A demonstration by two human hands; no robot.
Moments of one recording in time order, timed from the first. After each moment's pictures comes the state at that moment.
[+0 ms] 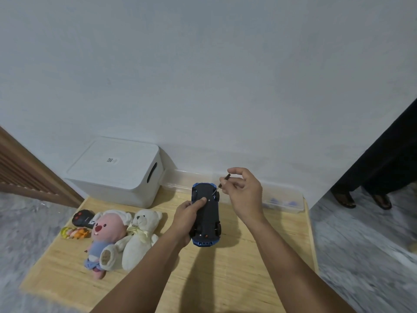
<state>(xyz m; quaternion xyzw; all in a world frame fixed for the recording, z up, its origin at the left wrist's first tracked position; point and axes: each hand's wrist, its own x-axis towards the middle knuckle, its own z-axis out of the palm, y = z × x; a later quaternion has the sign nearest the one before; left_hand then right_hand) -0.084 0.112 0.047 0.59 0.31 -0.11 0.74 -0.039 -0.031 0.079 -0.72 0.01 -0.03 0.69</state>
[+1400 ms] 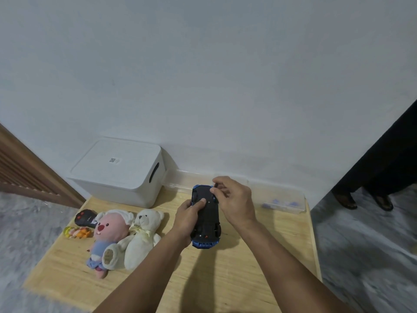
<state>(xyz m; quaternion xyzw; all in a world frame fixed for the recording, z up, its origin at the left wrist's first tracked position) -0.086 0.113 0.042 0.58 0.30 -0.09 0.75 -0.046 -0.016 0.062 -0.83 -0.13 -0.12 0.53</state>
